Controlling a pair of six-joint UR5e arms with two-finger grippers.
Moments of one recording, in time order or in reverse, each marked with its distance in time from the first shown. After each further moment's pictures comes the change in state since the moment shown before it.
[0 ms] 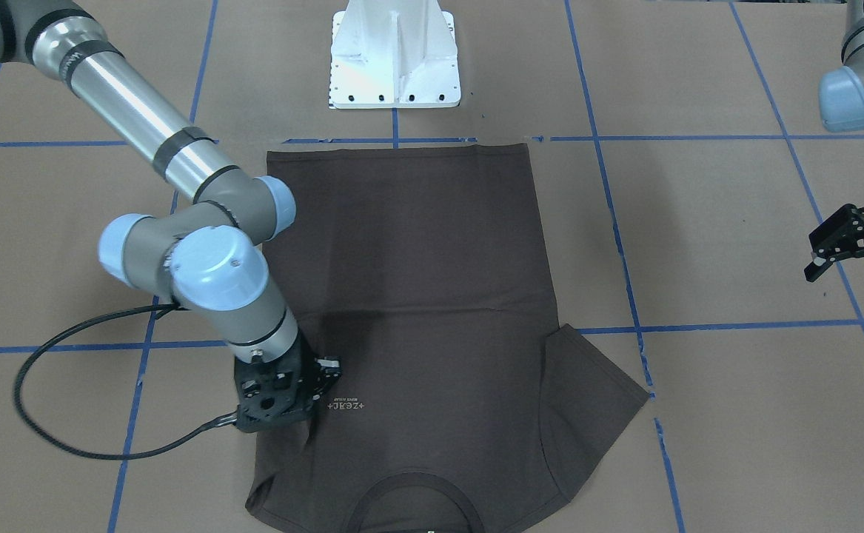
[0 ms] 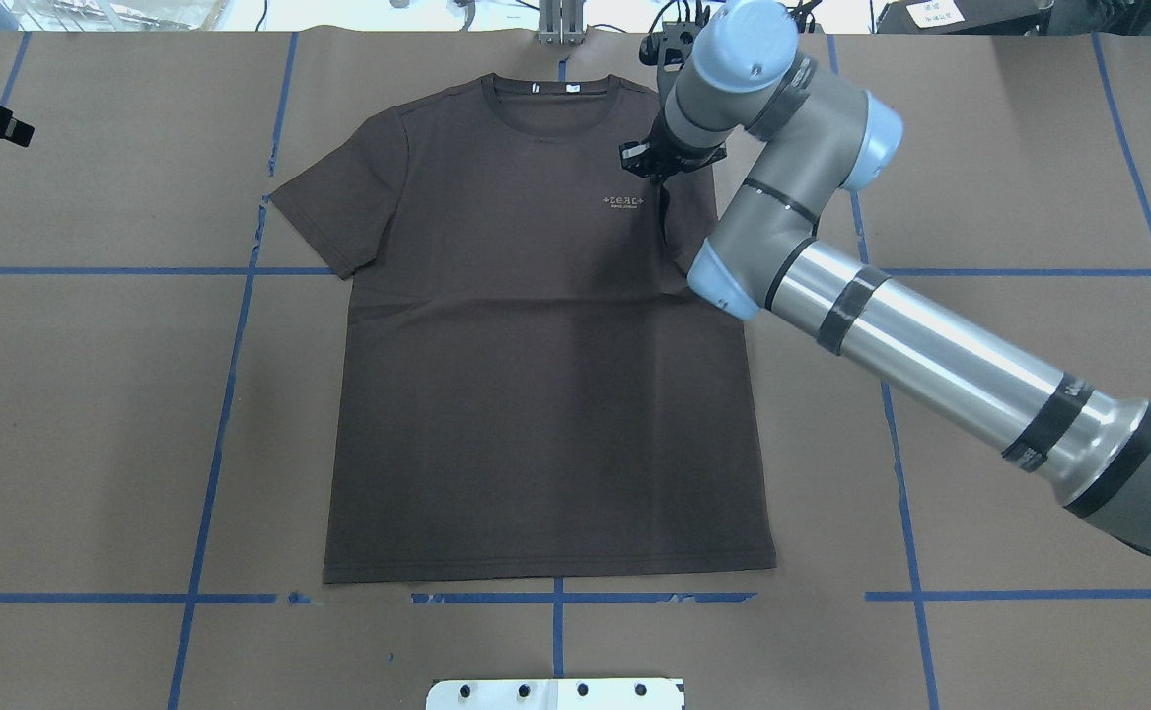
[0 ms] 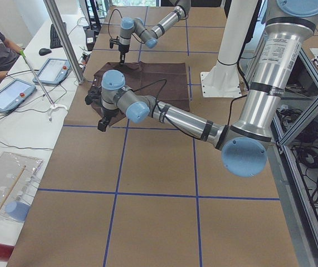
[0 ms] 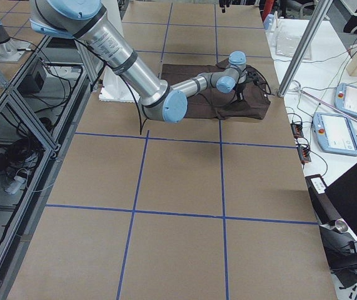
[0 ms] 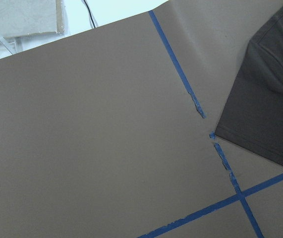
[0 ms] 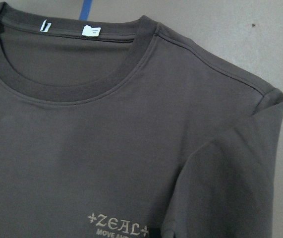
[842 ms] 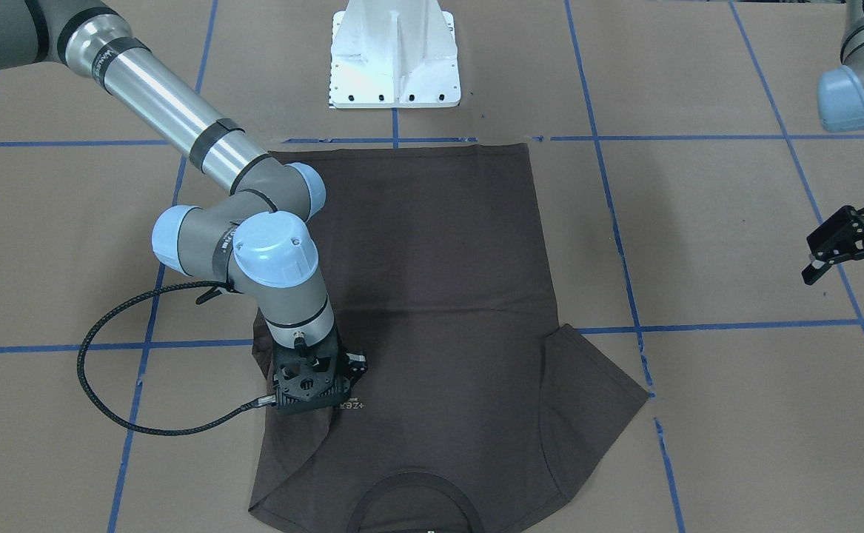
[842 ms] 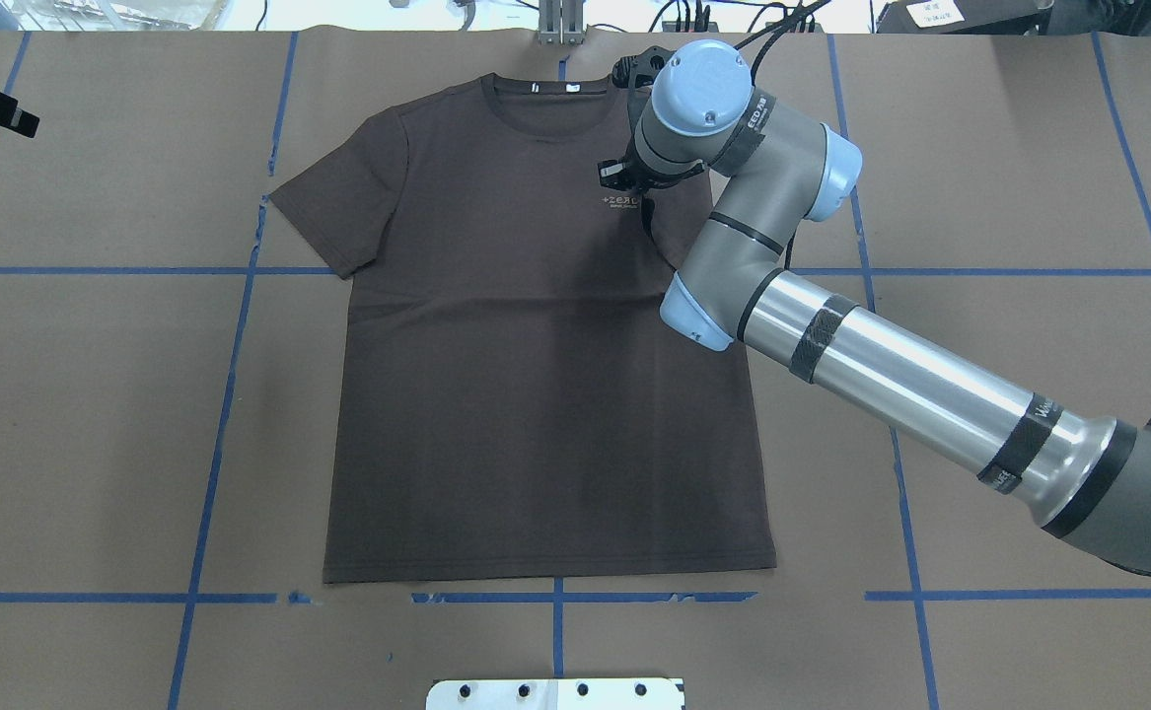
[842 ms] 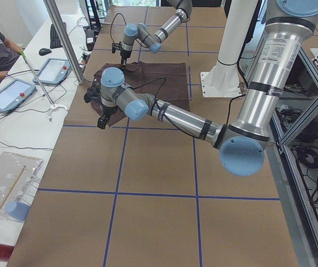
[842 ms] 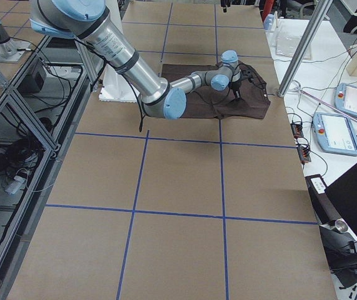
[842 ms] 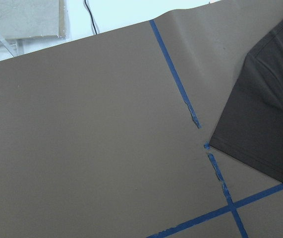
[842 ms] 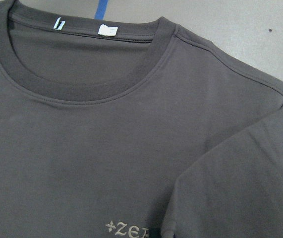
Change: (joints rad) left arm 0.001 -0.020 0.005 -0.003 -0.001 -0.060; right arm -0.037 0.030 -0.028 0.002 -0.089 0.013
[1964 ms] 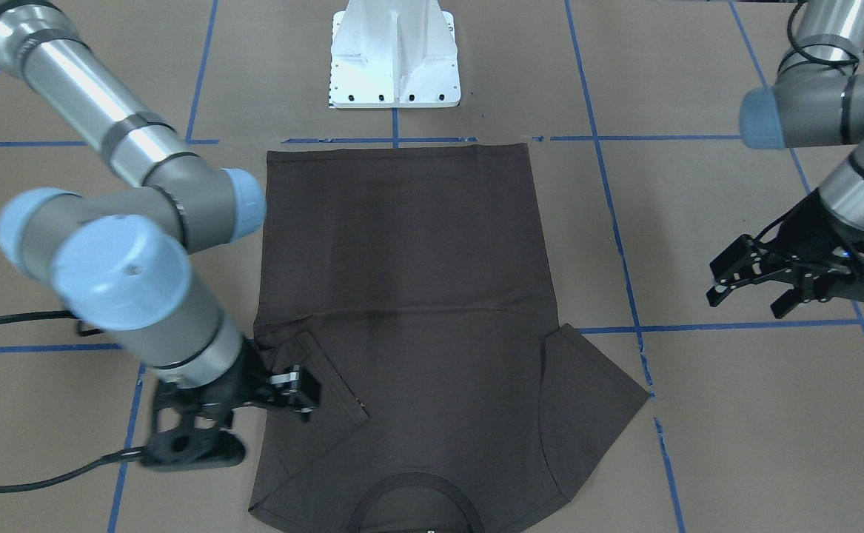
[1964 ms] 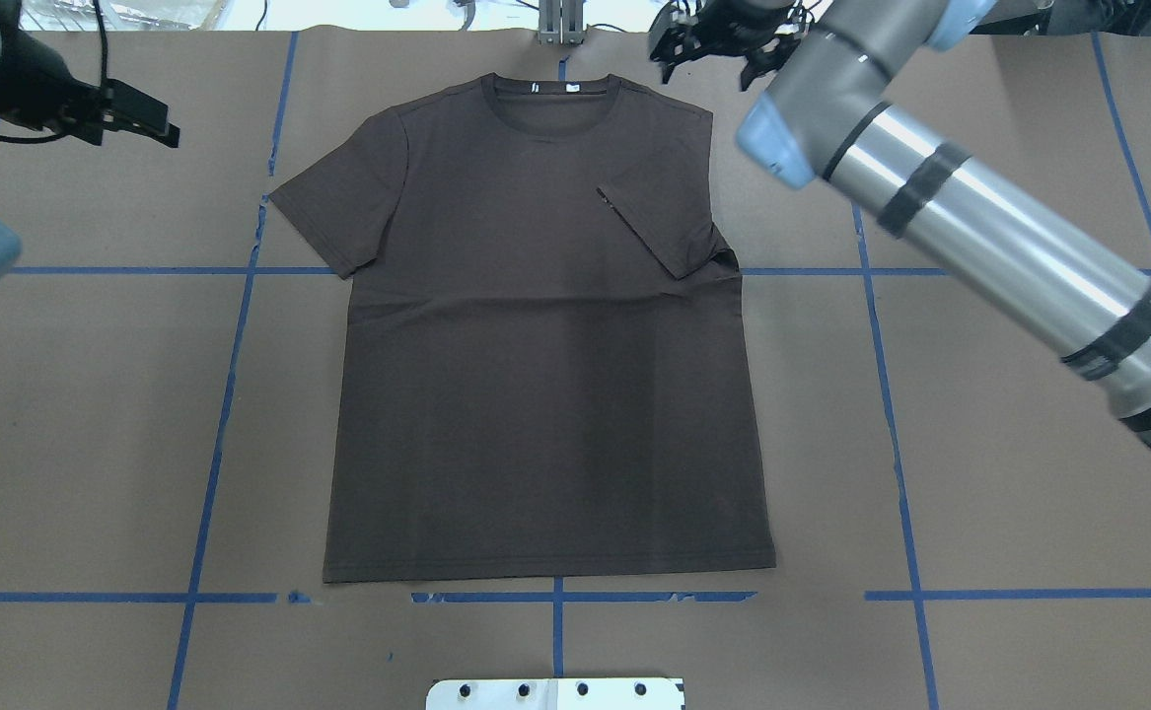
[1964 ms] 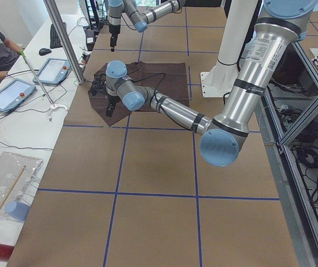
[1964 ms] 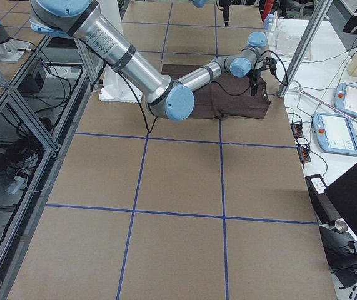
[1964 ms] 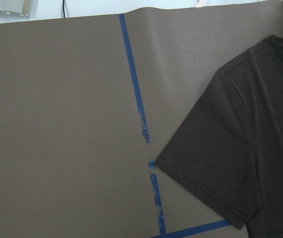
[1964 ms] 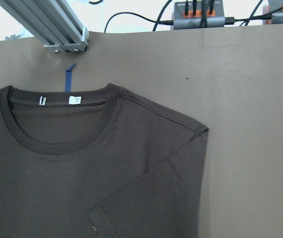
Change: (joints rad) left arm 0.188 -0.095 0.043 -0.082 0.104 -0.428; right arm 0.257 -0.032 0.190 -0.297 0.372 -0.031
